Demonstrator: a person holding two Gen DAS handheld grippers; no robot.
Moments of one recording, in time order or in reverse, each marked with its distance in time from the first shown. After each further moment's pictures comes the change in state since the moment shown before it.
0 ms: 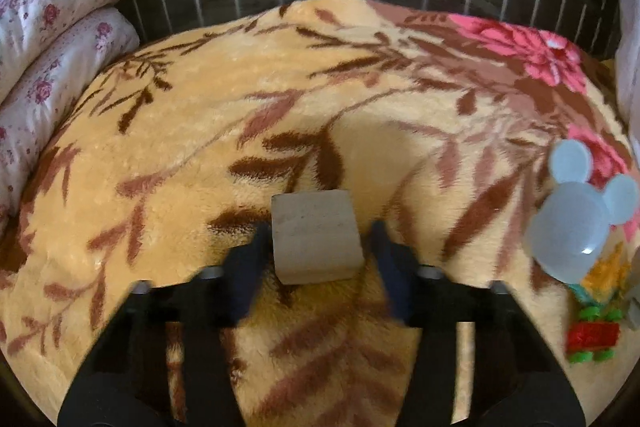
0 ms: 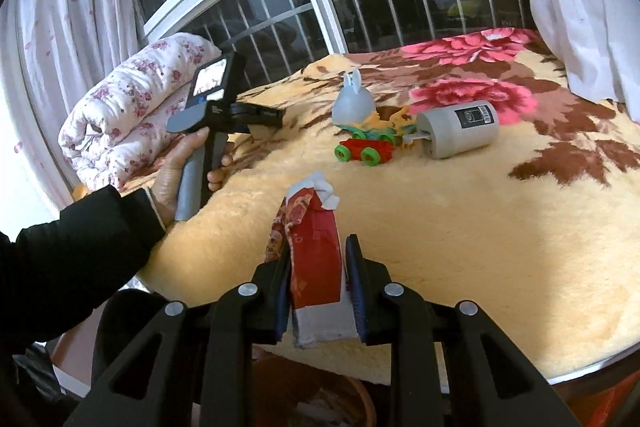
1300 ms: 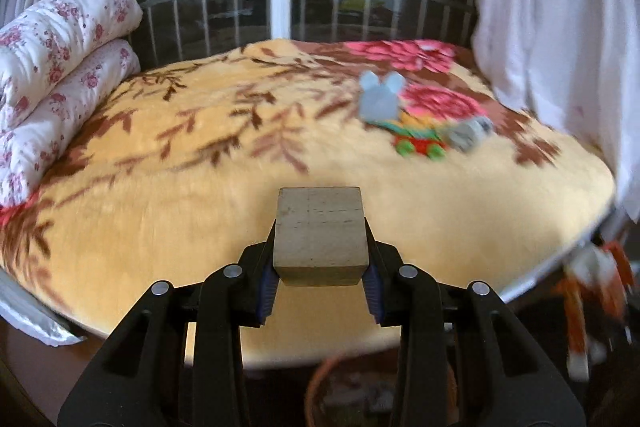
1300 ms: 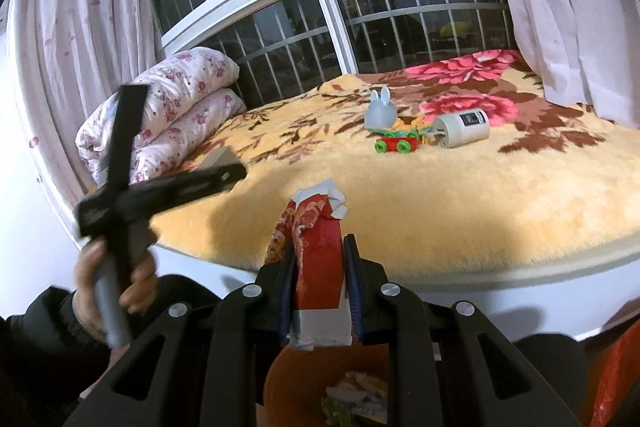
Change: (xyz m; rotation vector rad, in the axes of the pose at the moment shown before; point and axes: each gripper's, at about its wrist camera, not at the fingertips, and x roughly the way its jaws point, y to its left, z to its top) left arm -0.224 0.008 -0.192 0.125 -0.176 -0.234; right arm -0.083 0.072 -0.051 0.000 -0.066 -0.026
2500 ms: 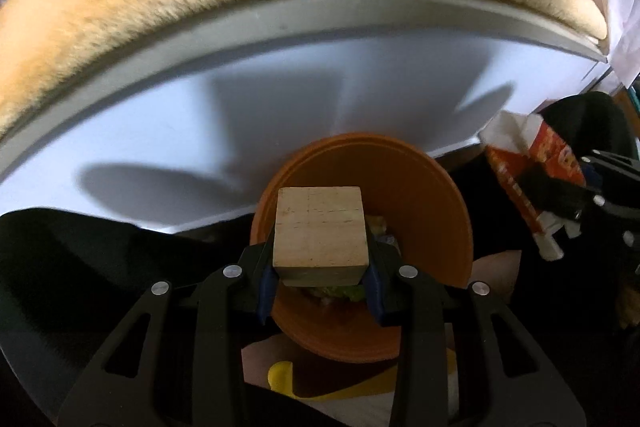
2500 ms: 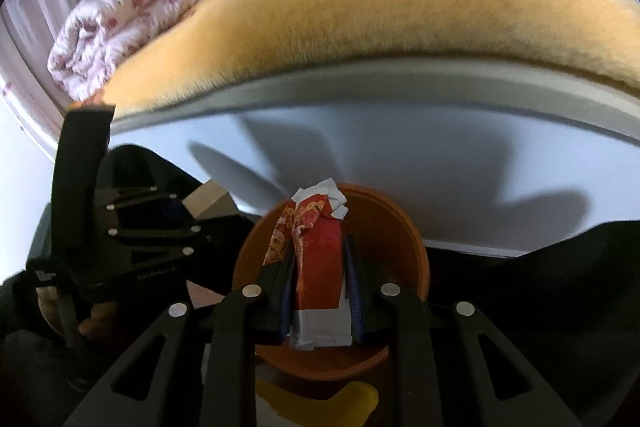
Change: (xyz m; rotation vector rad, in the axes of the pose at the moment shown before) left arm 0.084 -0.024 -0.150 0.115 0.502 -0.132; right arm 0.091 -0.032 -0.096 0.025 0.440 0.009
